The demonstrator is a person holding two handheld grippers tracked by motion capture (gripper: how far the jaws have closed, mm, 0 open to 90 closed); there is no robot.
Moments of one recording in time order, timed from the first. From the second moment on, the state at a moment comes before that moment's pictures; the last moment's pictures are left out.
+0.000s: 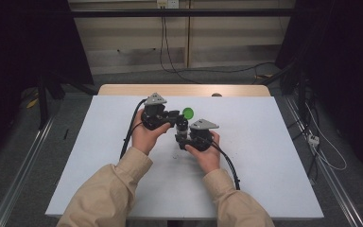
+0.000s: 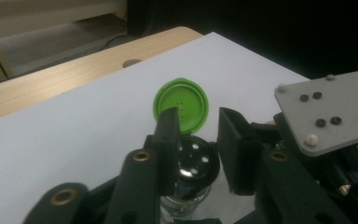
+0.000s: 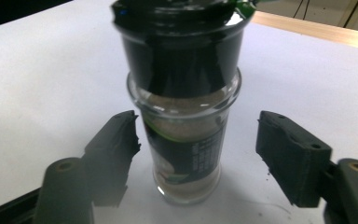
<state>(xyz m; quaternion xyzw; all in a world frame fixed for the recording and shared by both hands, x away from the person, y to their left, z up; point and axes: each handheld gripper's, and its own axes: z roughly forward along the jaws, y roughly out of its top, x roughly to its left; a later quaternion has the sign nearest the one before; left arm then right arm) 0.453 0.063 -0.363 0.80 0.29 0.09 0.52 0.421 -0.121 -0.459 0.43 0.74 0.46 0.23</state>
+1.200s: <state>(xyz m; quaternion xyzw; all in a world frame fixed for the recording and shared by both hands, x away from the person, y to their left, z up) 0.420 0.141 -0.394 0.80 0.29 0.07 0.52 0.366 -0.169 -0.443 0.41 0.76 0.47 0.19</state>
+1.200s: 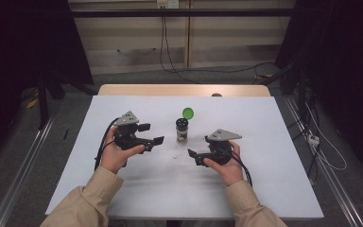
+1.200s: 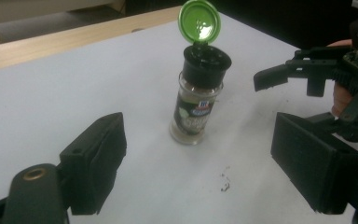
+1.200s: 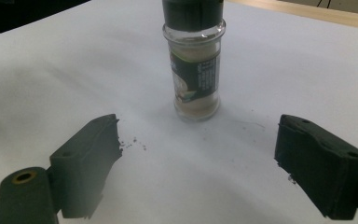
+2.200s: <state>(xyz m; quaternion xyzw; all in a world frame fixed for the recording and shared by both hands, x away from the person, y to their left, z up) 0.389 0.186 -0.416 0.80 0.29 0.07 0.51 0.332 -0.205 -0.442 0.41 0.75 0.49 0.18</state>
